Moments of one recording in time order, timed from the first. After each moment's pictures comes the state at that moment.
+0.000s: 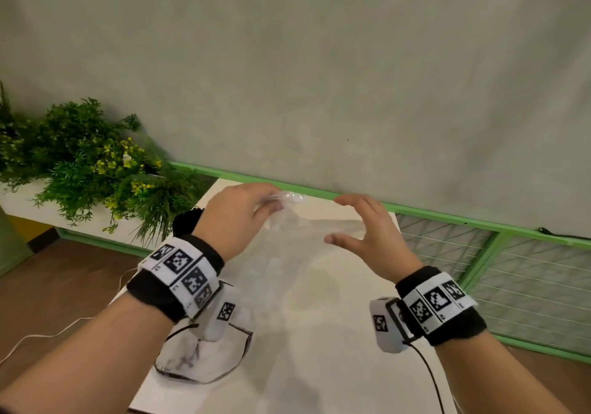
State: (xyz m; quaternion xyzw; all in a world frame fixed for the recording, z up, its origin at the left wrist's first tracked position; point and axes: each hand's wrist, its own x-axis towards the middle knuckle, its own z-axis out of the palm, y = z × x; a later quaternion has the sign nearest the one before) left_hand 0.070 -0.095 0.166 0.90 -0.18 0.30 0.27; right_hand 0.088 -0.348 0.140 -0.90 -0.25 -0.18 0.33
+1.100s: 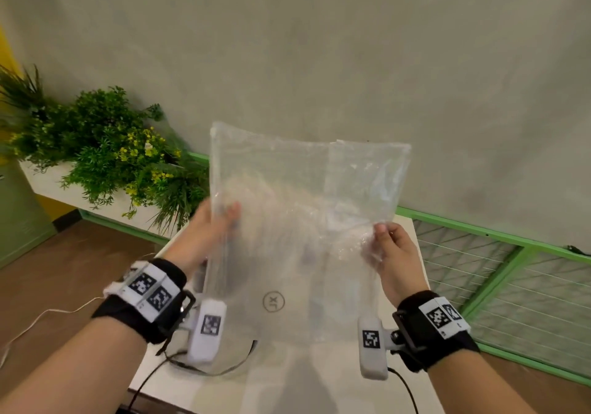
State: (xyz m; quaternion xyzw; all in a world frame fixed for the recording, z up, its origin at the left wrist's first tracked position) left_hand 0.060 -0.033 0.114 0.74 0.07 0.06 0.67; right_hand 0.104 -0.342 0.090 -0.62 0.01 -0.07 0.78
